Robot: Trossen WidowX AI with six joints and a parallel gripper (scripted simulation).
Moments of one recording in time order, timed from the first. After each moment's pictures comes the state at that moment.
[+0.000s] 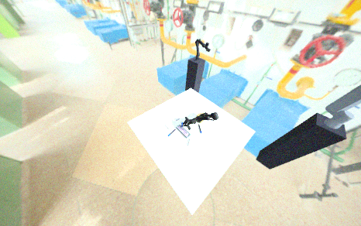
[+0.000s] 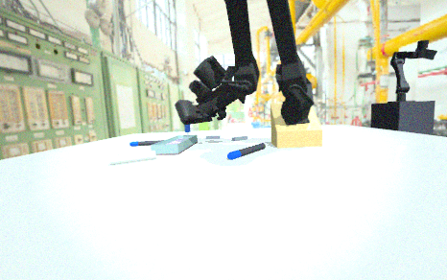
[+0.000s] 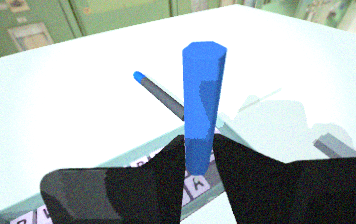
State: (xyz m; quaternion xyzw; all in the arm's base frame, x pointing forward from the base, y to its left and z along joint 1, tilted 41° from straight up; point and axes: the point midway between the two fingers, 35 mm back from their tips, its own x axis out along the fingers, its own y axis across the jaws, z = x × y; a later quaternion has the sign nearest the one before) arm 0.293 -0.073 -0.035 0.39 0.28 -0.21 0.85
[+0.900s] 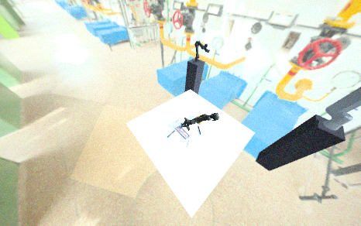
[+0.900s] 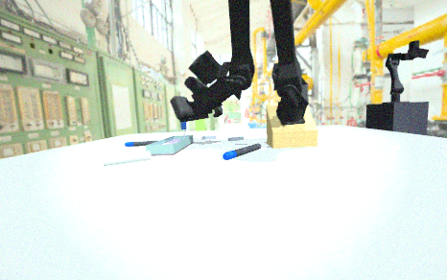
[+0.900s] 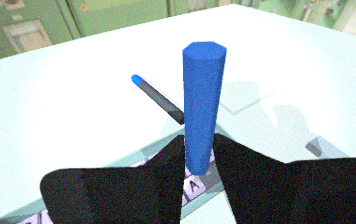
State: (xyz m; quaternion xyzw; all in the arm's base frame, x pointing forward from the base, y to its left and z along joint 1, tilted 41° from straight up) arm 0.291 -0.081 -0.028 0.39 0.28 -0.21 0.85
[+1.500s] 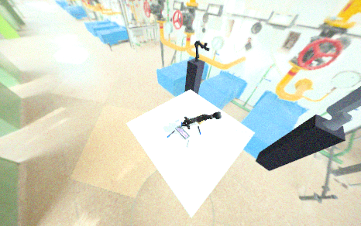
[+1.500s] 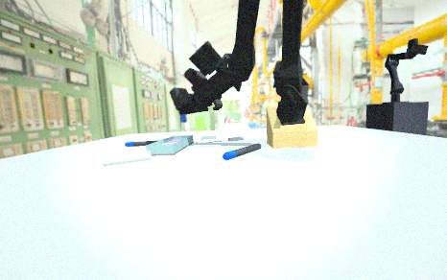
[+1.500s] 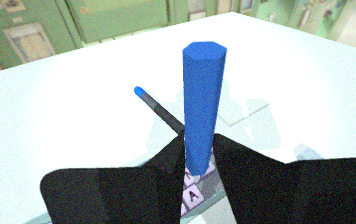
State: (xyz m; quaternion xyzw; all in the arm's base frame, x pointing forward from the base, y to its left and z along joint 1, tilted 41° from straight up) arm 0.290 -0.097 -0.011 0.39 0.28 -0.21 0.85
